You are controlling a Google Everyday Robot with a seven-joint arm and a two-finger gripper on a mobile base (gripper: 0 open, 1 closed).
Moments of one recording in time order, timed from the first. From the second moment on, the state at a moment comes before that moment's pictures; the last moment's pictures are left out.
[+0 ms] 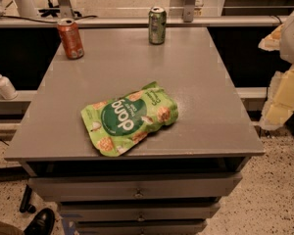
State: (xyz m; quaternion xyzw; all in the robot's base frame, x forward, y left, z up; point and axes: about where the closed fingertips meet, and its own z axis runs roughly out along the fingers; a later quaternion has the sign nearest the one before) arm 0.438 -0.217 0.976 -0.60 0.78 -0.03 0.16
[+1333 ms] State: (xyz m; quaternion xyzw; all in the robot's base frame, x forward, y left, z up) arm 0.480 -0.135 0.921 -0.62 0.74 0.05 0.26
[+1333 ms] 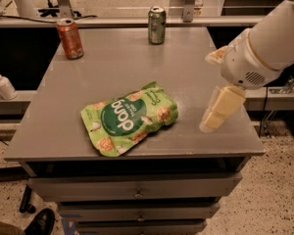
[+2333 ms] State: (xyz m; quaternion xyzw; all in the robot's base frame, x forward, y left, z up) arm 0.516 -0.067 0.855 -0.58 0.74 0.14 0.29
